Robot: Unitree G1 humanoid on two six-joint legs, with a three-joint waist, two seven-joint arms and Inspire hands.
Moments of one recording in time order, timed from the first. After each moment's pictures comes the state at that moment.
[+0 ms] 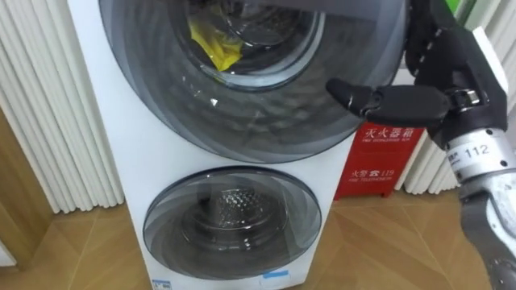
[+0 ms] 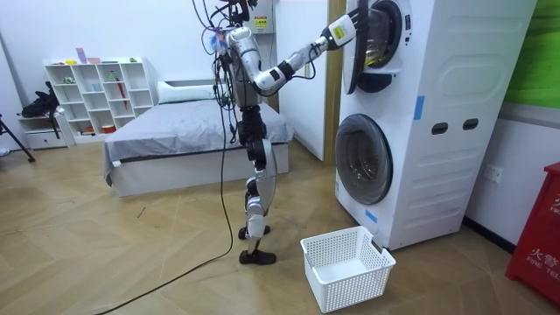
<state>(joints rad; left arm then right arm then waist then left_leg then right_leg) 0.25 0.24 -0.04 1.05 0.23 0.16 0.21 -0.24 -0.45 0.00 -0.34 0.35 0.09 -0.06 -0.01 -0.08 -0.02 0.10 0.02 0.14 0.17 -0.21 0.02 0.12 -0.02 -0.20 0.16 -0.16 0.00</state>
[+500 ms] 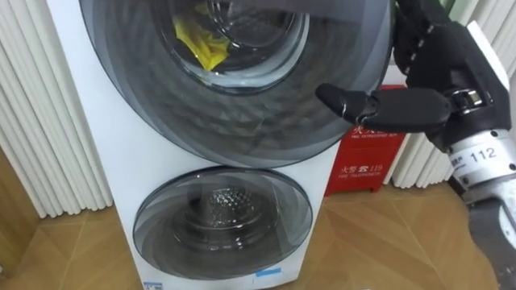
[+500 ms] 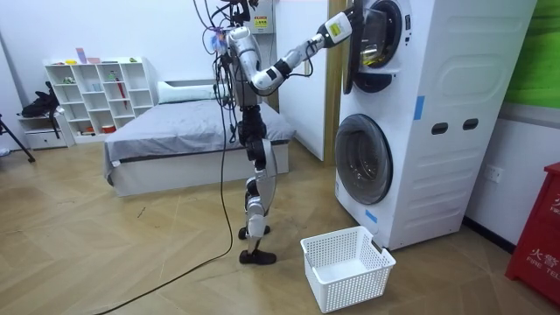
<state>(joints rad) 0.22 0.24 -0.04 1.10 0.23 0.11 0.20 -0.23 -0.45 -0.03 -0.43 0.35 0.13 0.00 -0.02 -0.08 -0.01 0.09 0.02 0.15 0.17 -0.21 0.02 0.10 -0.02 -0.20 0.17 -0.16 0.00</state>
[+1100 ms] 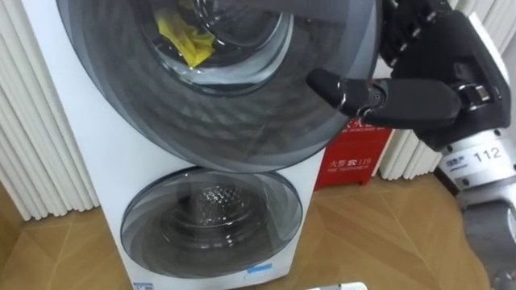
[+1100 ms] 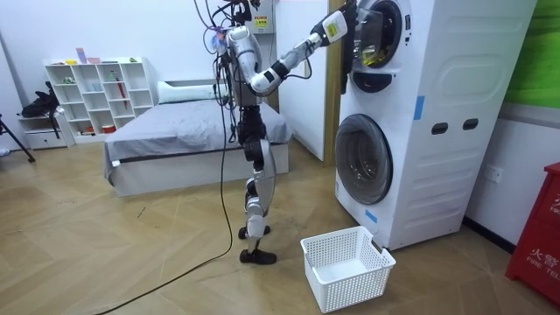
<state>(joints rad) 0.22 0.25 -0.06 1.11 0.23 0.13 0.21 -0.22 -0.33 -0.02 -0.45 0.63 0.10 0.03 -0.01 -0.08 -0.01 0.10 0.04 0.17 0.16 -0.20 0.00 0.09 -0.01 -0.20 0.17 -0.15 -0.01</state>
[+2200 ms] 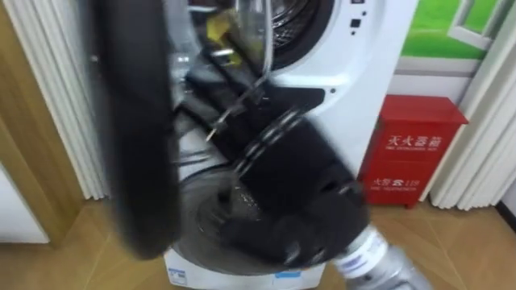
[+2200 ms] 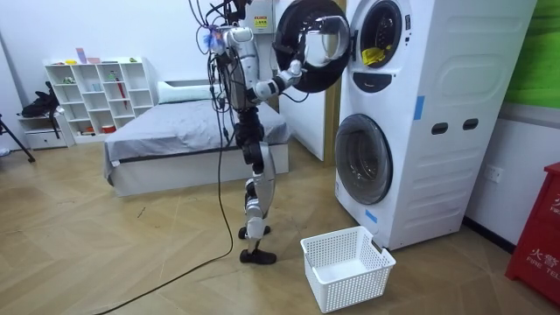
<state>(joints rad) 0.17 0.22 -0.10 1.12 0.23 0.13 0.16 -0.07 -0.25 0.40 -0.32 0.96 0.06 0.54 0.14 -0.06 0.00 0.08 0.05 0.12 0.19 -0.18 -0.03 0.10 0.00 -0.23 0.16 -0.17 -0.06</state>
